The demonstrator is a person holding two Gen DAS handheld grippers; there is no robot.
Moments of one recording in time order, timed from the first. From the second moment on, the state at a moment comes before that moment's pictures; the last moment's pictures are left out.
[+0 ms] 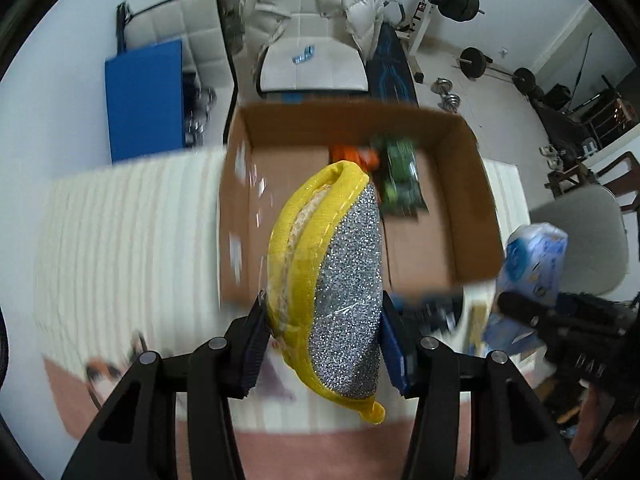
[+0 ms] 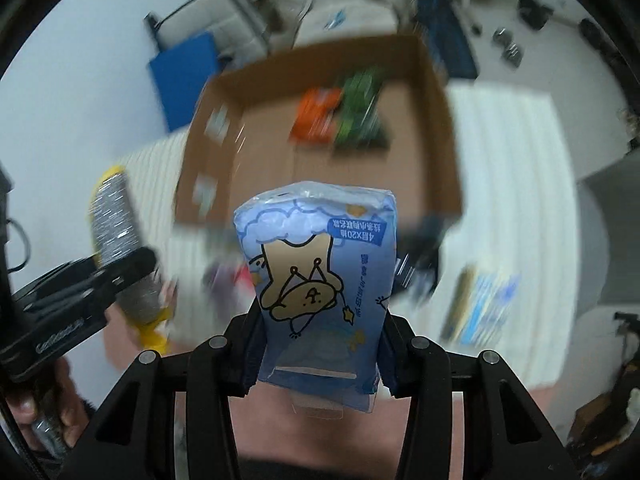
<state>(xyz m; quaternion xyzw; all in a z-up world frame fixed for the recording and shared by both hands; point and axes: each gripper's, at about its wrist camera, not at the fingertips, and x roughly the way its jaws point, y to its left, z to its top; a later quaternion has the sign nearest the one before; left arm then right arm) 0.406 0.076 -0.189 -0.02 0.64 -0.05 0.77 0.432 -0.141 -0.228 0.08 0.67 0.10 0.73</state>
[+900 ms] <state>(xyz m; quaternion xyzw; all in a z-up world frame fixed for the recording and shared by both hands) 0.597 0.066 -0.371 -0.03 0.76 0.00 0.65 0.632 -0.131 -0.370 -0.02 0.70 -0.02 0.71</state>
